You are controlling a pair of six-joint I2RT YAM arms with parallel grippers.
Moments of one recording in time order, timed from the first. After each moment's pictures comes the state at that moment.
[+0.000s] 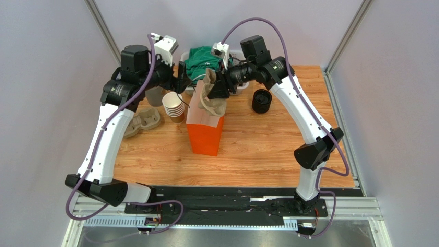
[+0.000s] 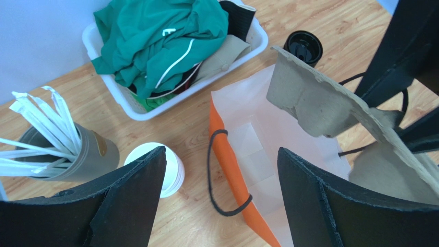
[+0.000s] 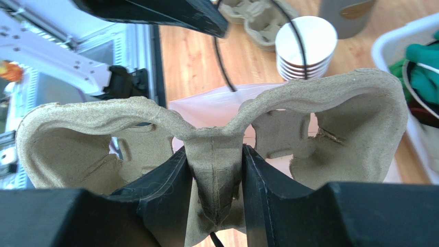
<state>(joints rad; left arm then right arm) -0.30 1.36 1.77 -0.81 0.30 0.08 0.59 1.88 2.24 -0.97 -0.85 -0.17</state>
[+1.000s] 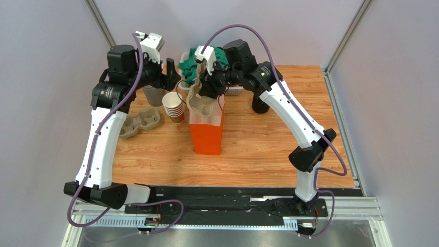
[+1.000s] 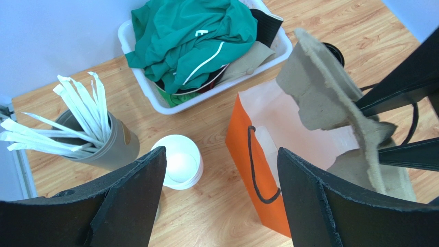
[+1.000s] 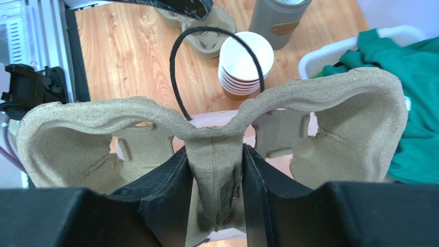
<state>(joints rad) -0.19 1.32 1.77 -0.81 0.31 0.07 0.73 1.91 2.31 -0.92 -0.46 -0.29</state>
